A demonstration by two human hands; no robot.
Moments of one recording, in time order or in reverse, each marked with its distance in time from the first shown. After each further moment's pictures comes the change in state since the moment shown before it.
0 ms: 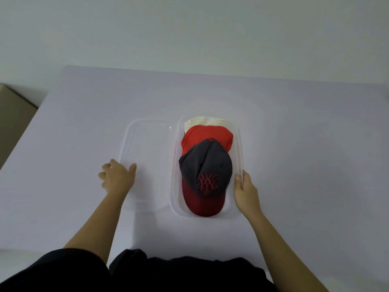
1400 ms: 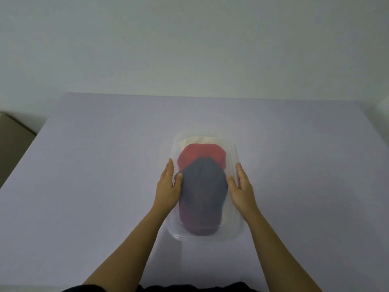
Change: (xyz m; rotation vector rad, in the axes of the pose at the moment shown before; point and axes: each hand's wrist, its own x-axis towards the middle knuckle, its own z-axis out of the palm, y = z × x) left_hand -0.086 0.079 0.020 -0.441 -0.297 0.570; right_hand 0.005 -0.048 -0.016 0.236 0.000 -0.112
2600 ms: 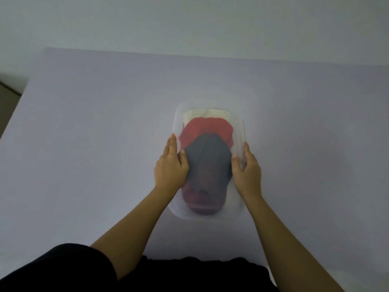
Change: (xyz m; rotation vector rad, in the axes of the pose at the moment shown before) left_hand 0.016 -0.009 0.014 0.309 0.085 -0.023; right_hand 0.023 0.029 0.019 -0.177 0.151 -0.027
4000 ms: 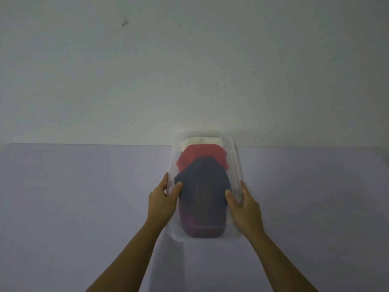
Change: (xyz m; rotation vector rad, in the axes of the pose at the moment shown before) left_hand 0.208 0.122 0.057 -0.394 -0.005 -0.114; right_hand 0.229 -0.026 -0.064 0.000 -0.056 0.042
